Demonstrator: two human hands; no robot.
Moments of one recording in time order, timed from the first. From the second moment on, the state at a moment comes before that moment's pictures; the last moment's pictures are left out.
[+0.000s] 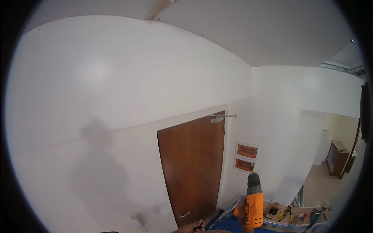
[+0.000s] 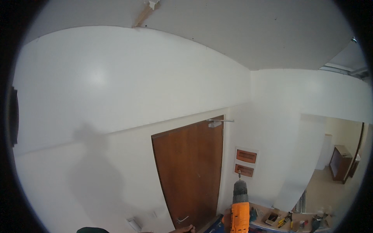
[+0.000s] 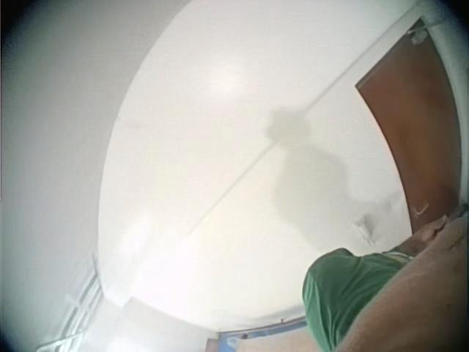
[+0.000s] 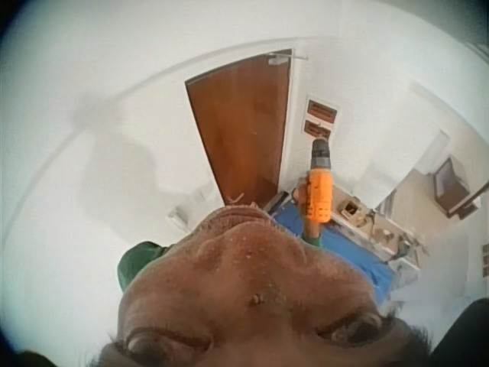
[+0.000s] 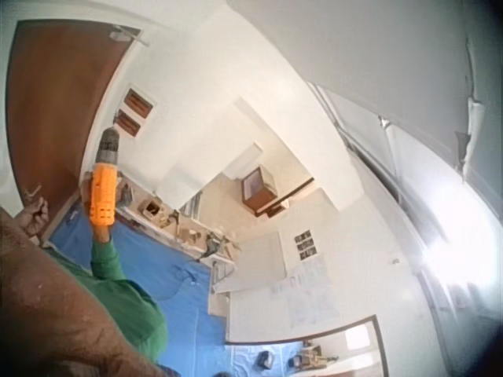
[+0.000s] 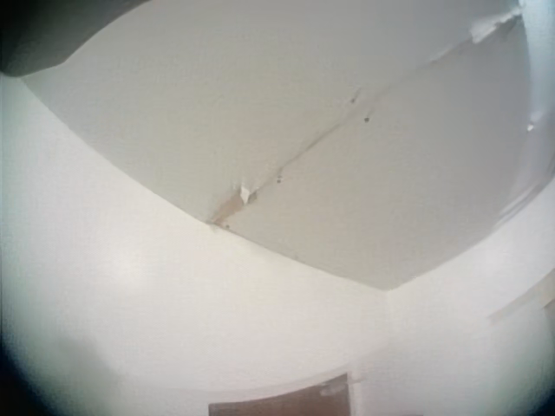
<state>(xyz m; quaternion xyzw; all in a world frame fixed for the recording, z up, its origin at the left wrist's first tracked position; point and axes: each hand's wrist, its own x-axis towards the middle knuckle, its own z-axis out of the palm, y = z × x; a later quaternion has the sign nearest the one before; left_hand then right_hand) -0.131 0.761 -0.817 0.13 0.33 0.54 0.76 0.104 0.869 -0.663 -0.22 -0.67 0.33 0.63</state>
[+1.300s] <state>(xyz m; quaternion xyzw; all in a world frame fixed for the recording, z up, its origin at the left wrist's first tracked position) -0.126 0.761 -0.393 0.48 0.26 0.75 0.38 0.031 0.858 -0.541 0.15 -0.51 0.75 0.39</state>
